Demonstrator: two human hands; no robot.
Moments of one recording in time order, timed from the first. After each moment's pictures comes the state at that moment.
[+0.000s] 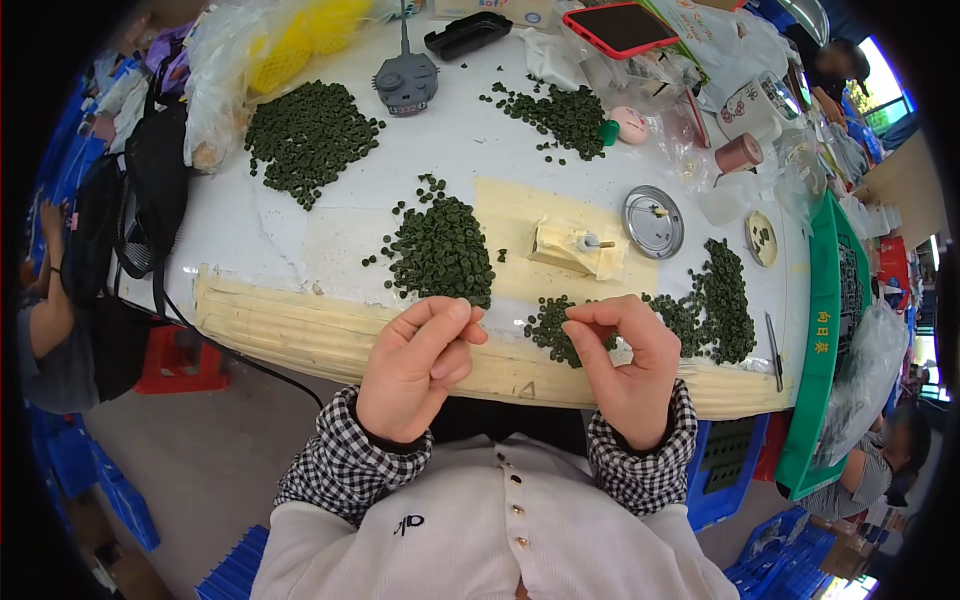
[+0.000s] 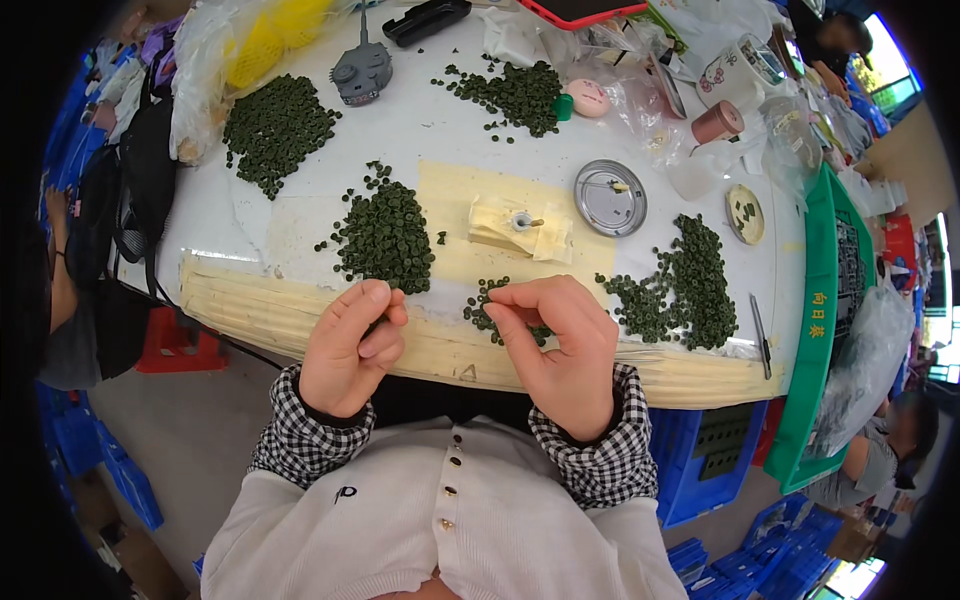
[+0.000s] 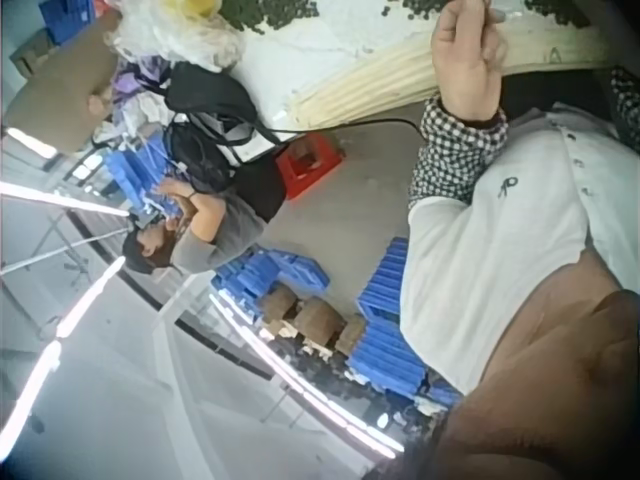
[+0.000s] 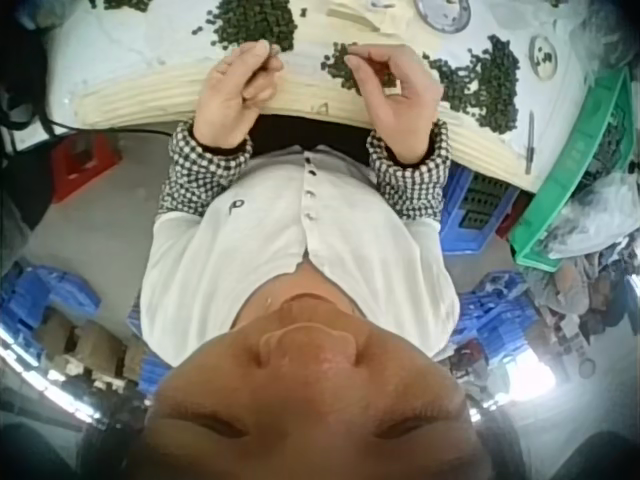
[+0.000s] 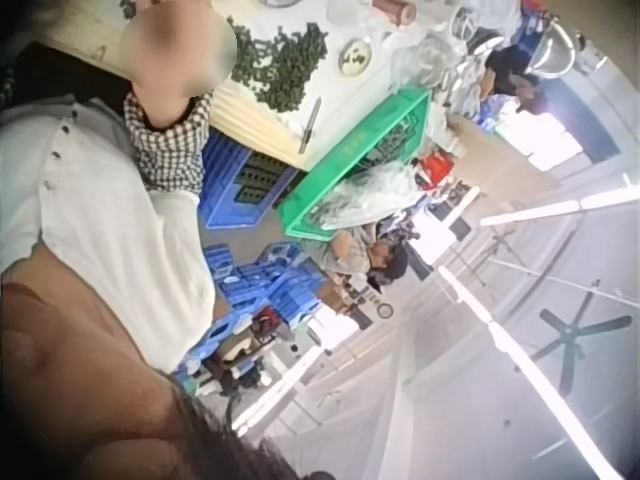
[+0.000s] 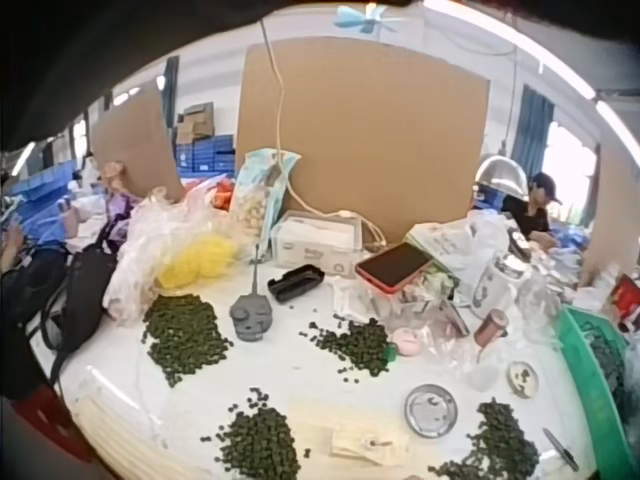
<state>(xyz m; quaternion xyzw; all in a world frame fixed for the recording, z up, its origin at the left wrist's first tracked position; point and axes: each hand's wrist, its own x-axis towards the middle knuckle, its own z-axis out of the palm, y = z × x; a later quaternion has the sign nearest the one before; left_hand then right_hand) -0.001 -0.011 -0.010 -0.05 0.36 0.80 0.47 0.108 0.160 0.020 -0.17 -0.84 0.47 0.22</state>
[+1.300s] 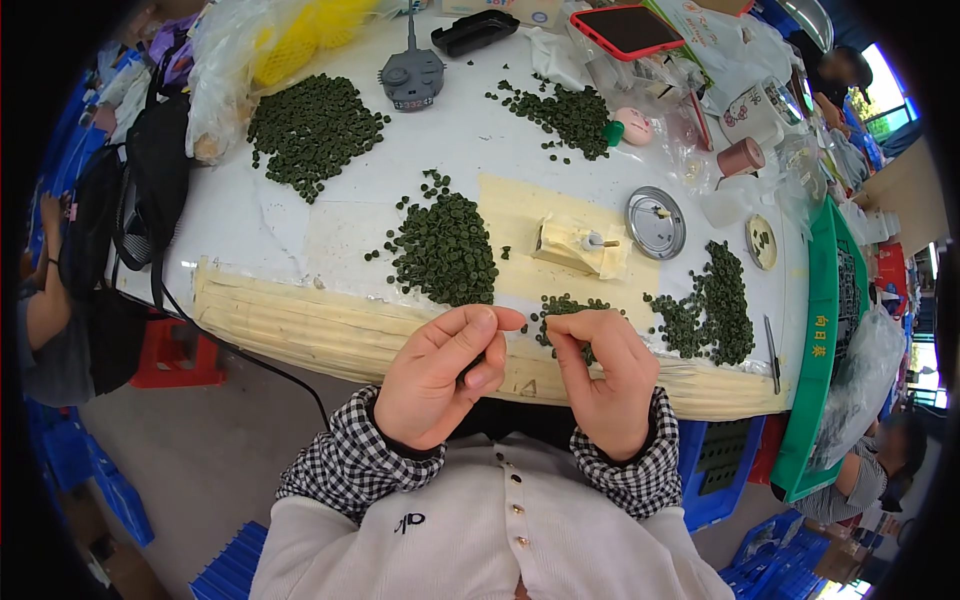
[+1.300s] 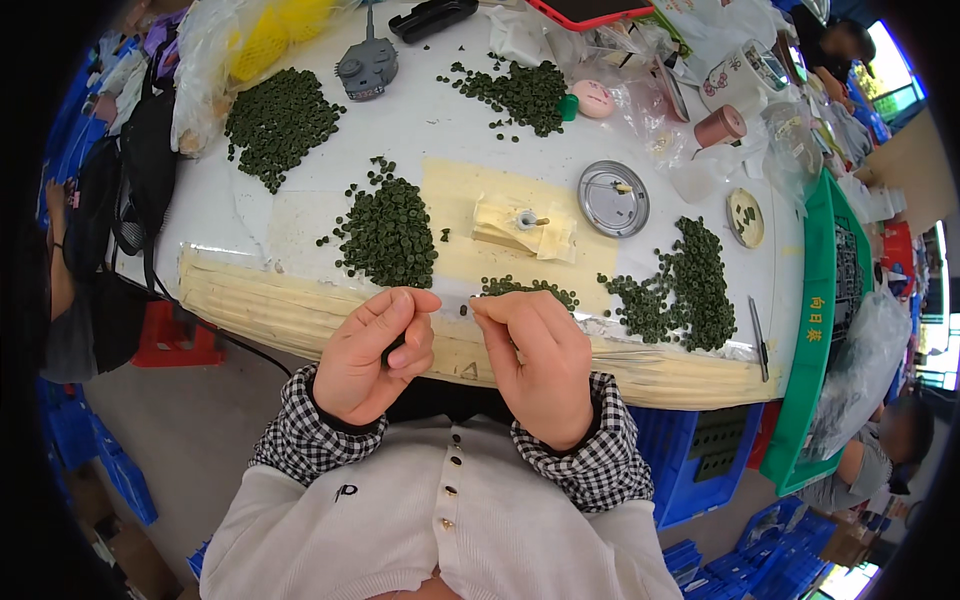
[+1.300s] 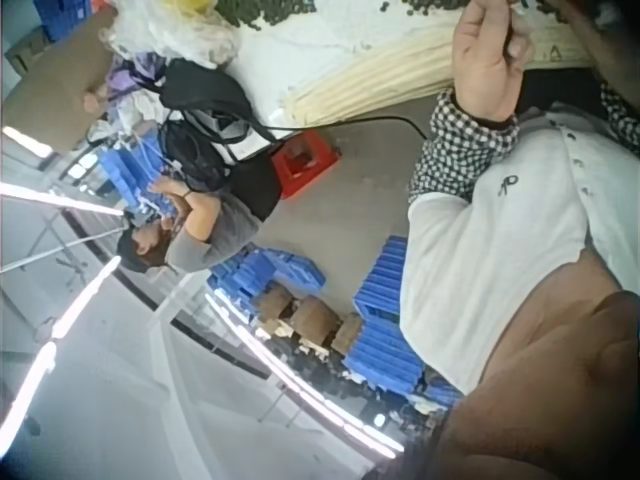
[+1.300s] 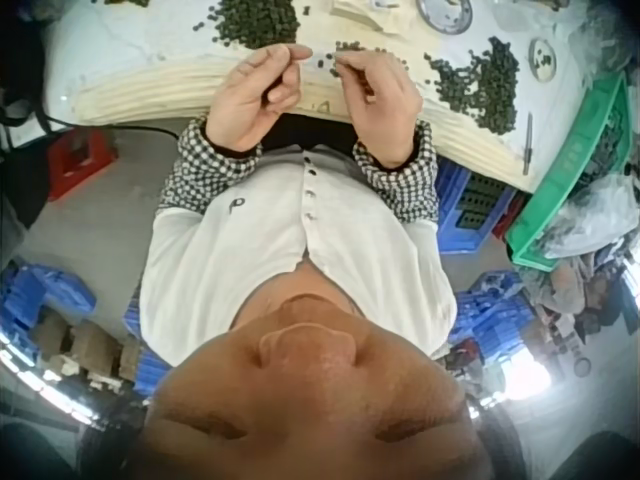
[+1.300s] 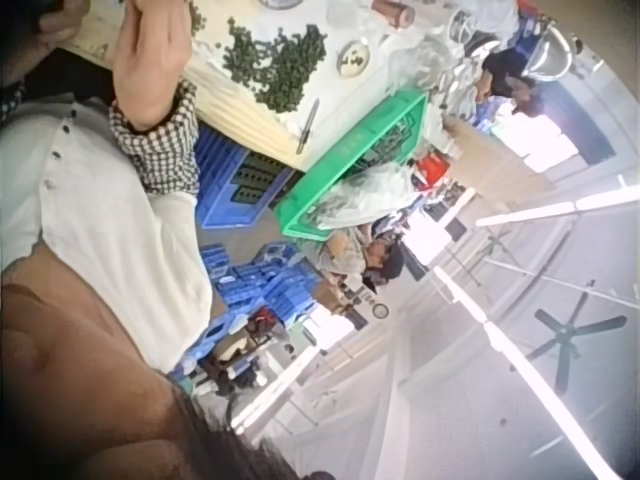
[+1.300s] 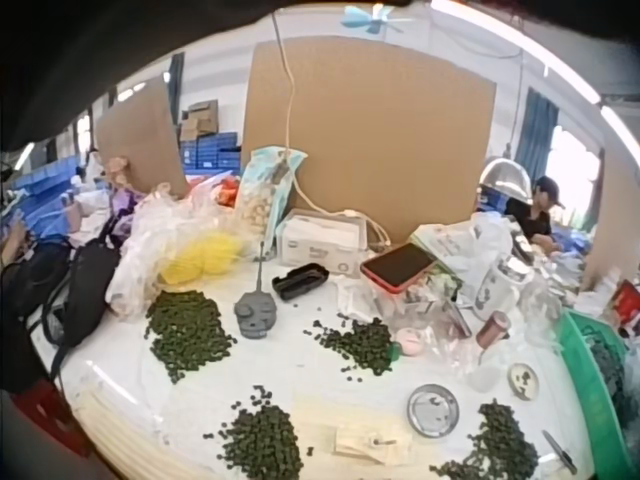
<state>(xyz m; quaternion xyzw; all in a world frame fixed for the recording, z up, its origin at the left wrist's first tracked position) 0.010 -0.005 -0.008 0.00 0.30 0.79 0.53 0.106 0.145 0.009 -0.09 -0.88 0.38 0.27</state>
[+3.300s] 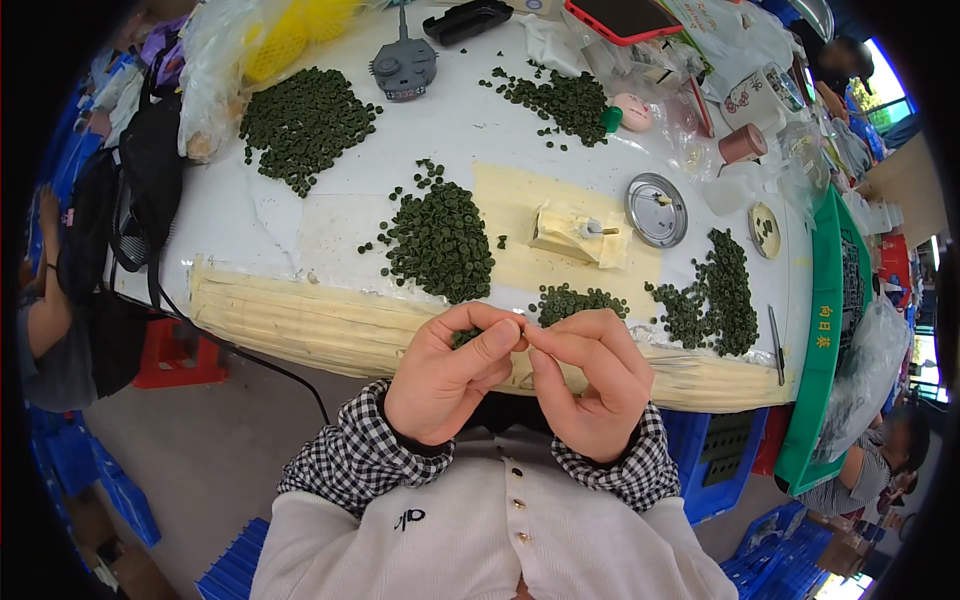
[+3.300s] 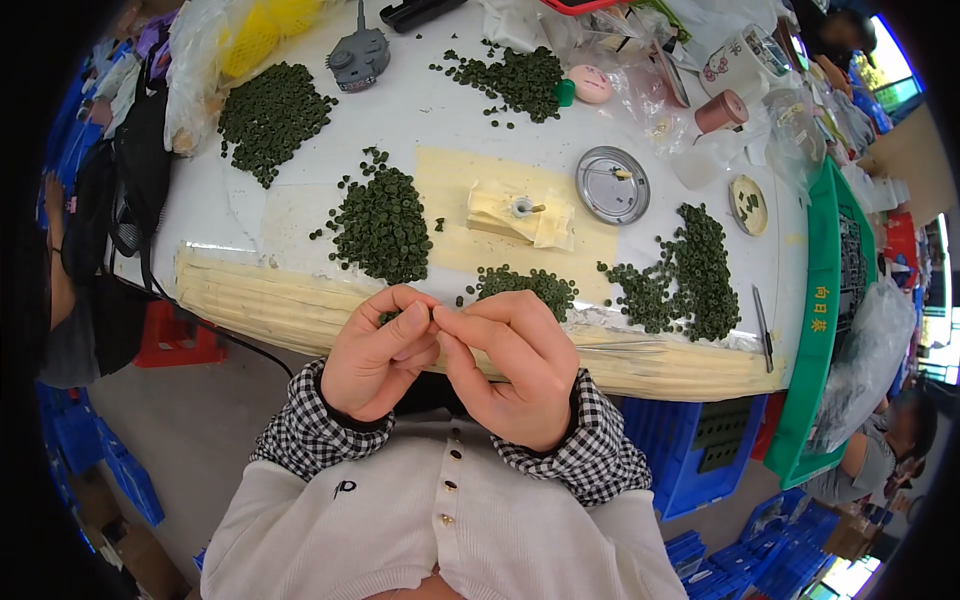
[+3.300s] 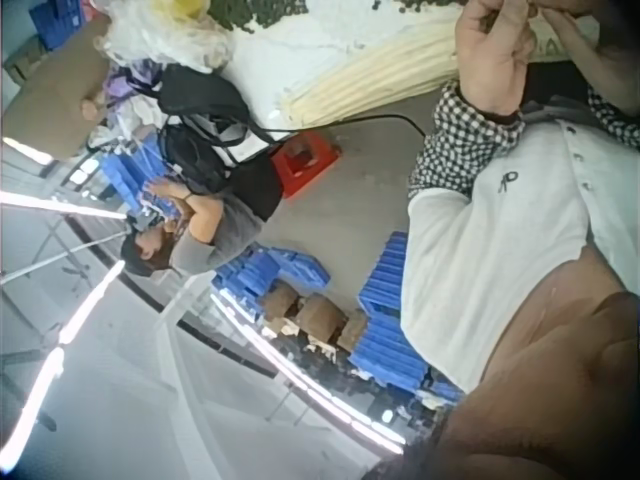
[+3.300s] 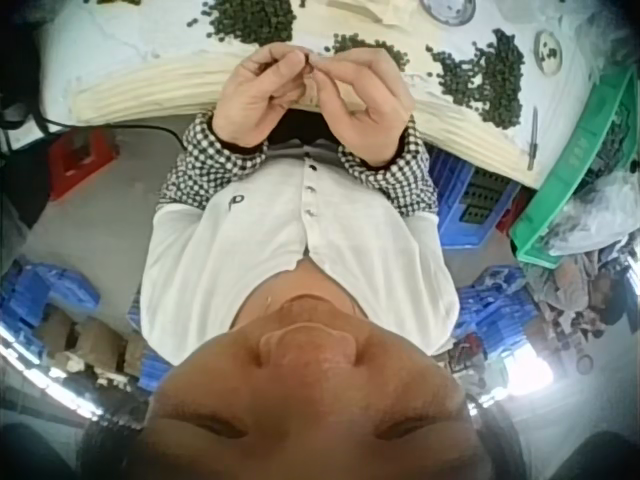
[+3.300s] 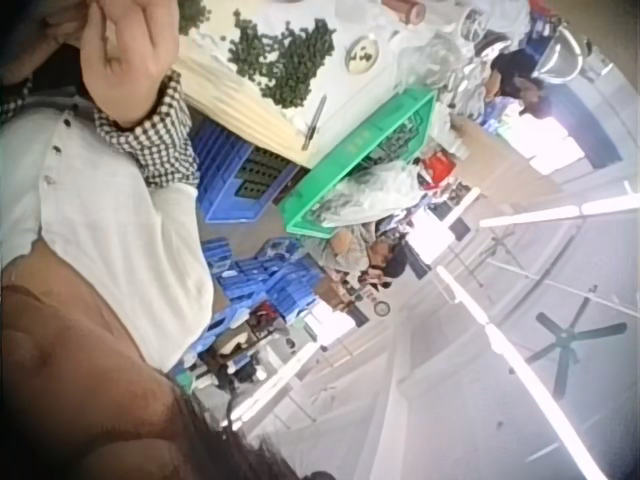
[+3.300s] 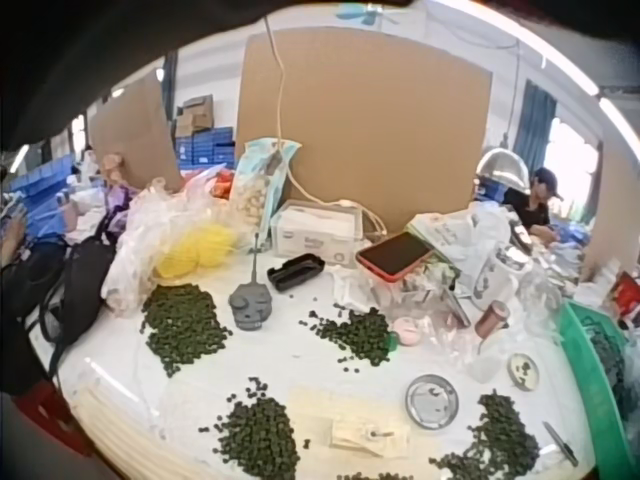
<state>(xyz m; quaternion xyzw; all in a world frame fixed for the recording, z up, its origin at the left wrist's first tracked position) 0.020 0.003 -0.019 -0.02 0.28 0.81 0.52 0.108 0.134 0.008 -0.05 -0.84 0.44 0.31</state>
